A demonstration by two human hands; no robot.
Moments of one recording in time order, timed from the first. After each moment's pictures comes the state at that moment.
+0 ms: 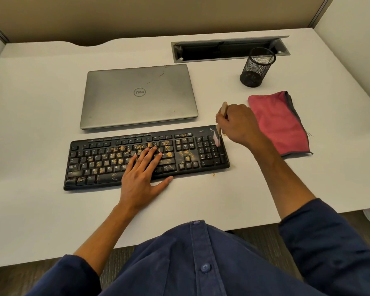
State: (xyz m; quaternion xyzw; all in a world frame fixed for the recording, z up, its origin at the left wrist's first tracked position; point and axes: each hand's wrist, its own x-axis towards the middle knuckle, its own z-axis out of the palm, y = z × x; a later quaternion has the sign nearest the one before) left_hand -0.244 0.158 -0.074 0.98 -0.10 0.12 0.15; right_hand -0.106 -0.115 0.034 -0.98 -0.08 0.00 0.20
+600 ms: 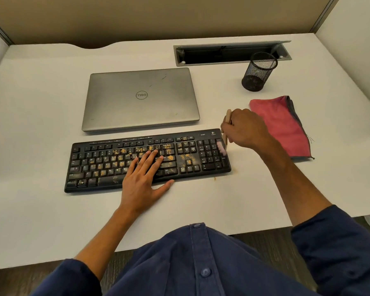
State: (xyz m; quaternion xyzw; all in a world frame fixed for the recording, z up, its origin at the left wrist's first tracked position) left_hand -0.244 0.158 -0.075 0.98 -0.09 0.11 0.14; right_hand -0.104 -0.125 0.042 -0.99 -0.07 0.05 0.13
